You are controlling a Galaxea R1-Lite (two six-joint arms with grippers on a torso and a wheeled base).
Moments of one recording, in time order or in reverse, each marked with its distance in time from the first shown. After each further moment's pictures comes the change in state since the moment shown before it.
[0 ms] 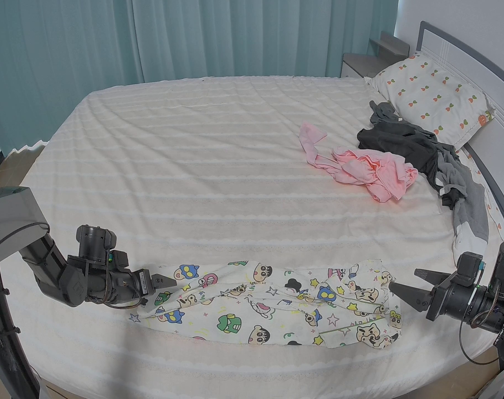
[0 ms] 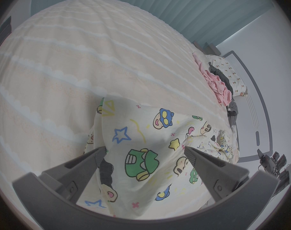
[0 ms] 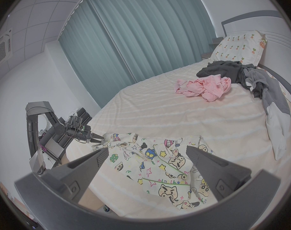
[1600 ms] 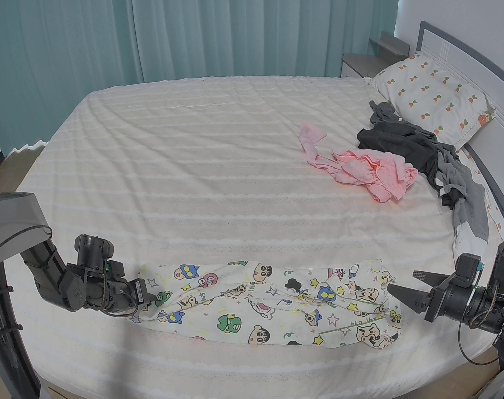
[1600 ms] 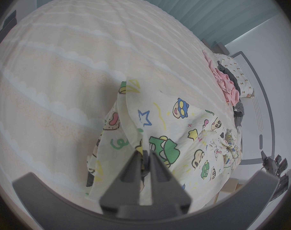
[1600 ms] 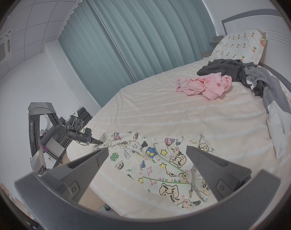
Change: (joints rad) left arm 0.033 0.041 0.037 -0.009 0.006 -0.004; right arm 0.005 0.008 0.000 0.003 0.002 0.003
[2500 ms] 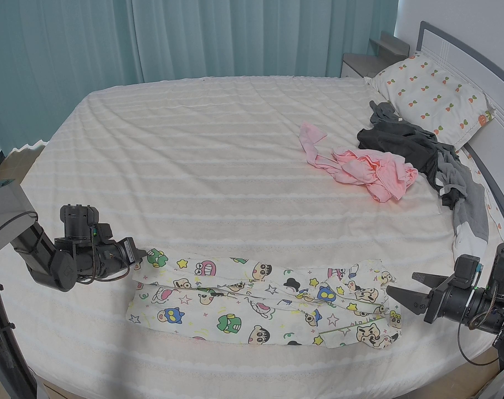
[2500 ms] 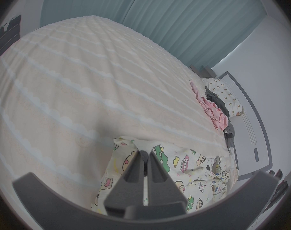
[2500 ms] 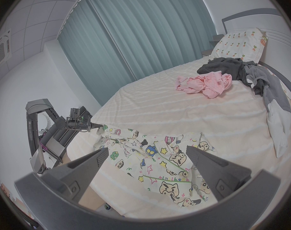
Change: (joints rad) left arm 0.054 -0.056 -0.120 -0.107 0.000 -0.044; right arm 0.004 0.002 0.000 0.011 0.000 -0.001
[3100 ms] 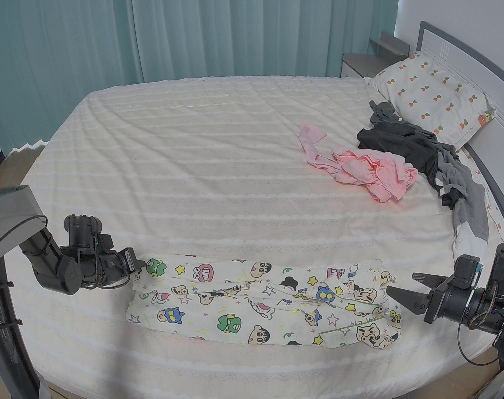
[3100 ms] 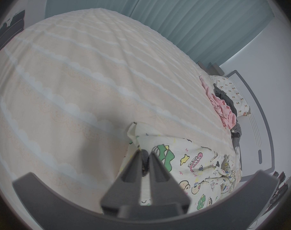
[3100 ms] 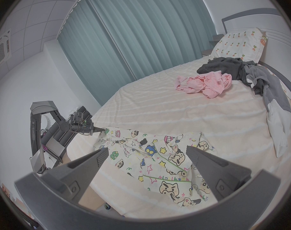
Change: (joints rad) left arm 0.031 0.093 -0.014 -0.006 -0.001 0.008; right arm 0.000 0.001 0.000 0.001 0.000 0.000
